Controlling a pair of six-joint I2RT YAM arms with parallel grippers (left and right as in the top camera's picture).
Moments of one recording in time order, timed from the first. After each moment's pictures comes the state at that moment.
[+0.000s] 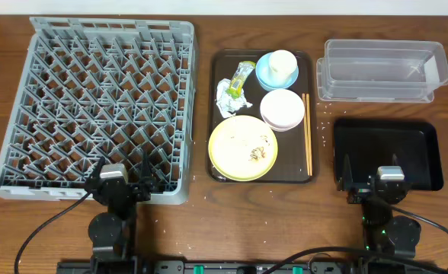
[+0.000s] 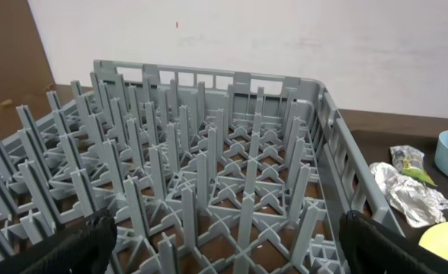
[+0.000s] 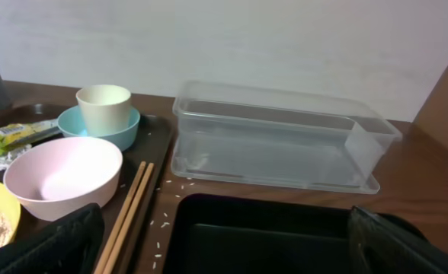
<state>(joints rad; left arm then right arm) 0.03 0.01 0.02 -0.11 -0.06 -0.06 -0.07 0.01 0.01 -0.07 -0.04 -0.08</state>
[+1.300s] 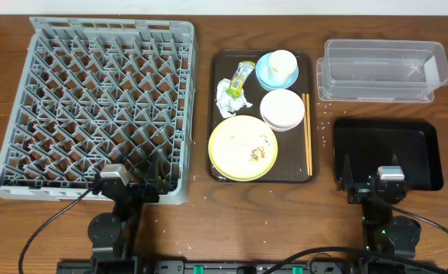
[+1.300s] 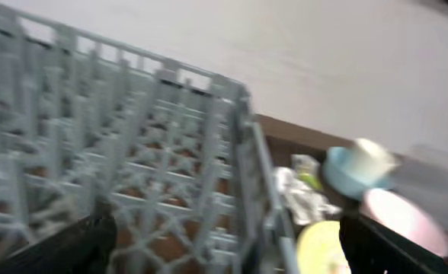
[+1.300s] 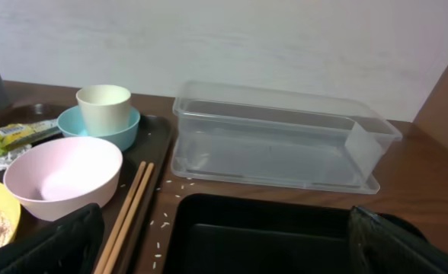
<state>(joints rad) 0.03 0.01 0.02 -0.09 0.17 -0.34 -0.07 0.01 0.01 -0.07 -0.04 -0.08</state>
